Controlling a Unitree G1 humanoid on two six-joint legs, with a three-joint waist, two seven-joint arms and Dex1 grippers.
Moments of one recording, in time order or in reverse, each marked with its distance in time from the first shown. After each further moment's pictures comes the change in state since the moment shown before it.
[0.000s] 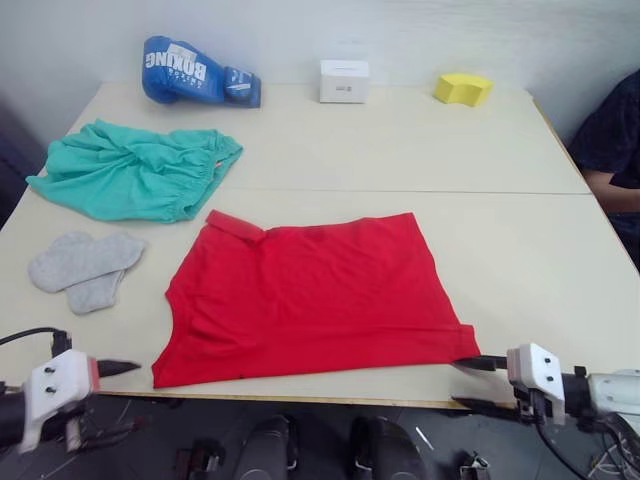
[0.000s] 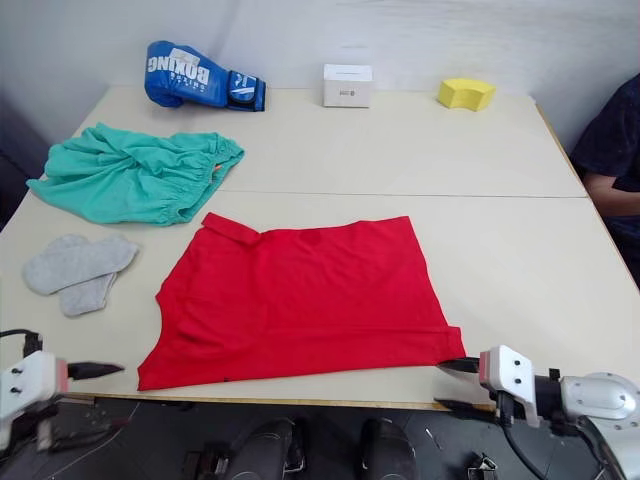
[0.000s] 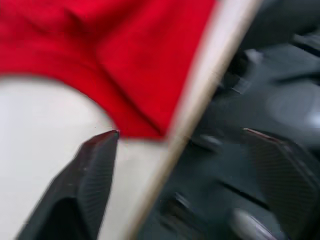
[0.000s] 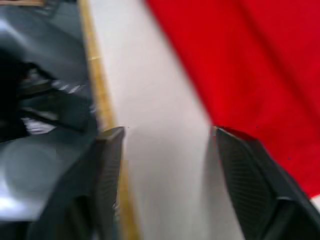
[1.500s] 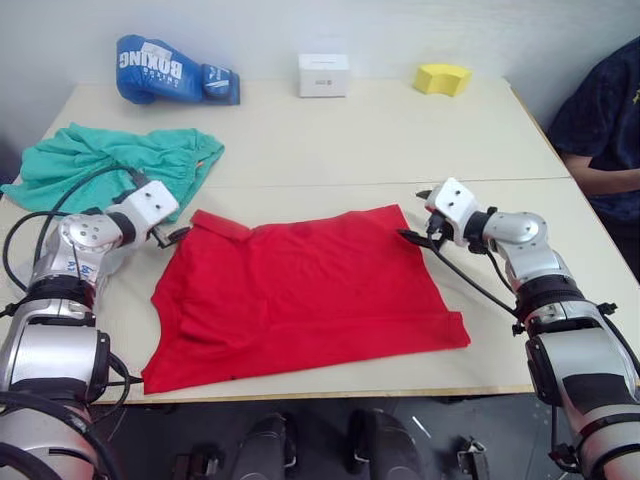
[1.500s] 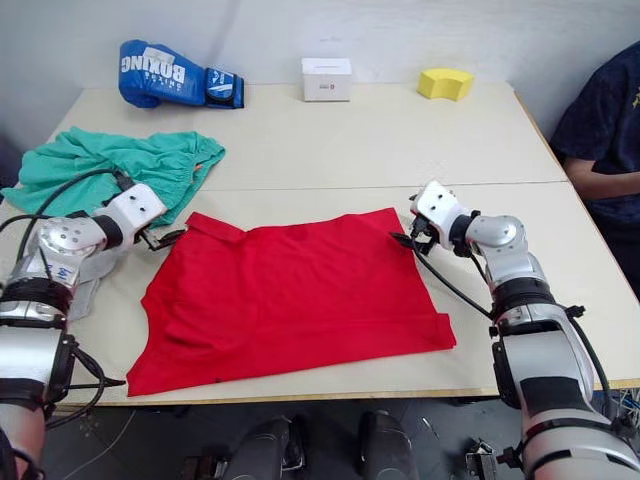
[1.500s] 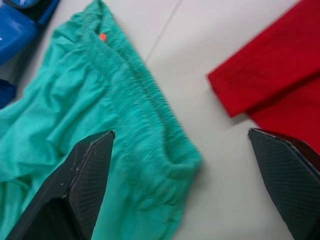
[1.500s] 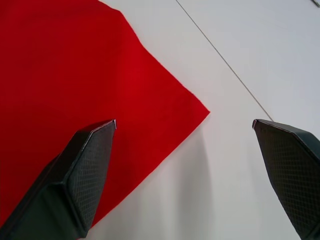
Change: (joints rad) left arm -1.700 -0.207 -0.821 1.538 0.652 -0.534 0.692; right arm -1.285 0.413 0.269 1.178 -0.482 -0.256 -0.351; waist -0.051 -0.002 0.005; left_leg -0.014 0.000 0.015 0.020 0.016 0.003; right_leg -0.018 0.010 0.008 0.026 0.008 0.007
